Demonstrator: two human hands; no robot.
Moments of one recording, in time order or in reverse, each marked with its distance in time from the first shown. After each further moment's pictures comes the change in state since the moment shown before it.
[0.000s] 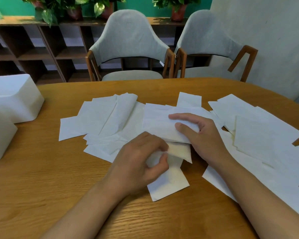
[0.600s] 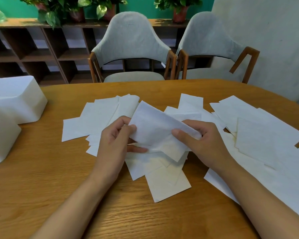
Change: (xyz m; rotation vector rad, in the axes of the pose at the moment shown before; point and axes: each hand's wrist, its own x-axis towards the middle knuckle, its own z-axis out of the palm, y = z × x) left_hand 0.016 0.000 -0.032 -0.750 0.294 -0.654; right_hand -0.011 -0.010 0.000 0.087 -0.060 -0.030
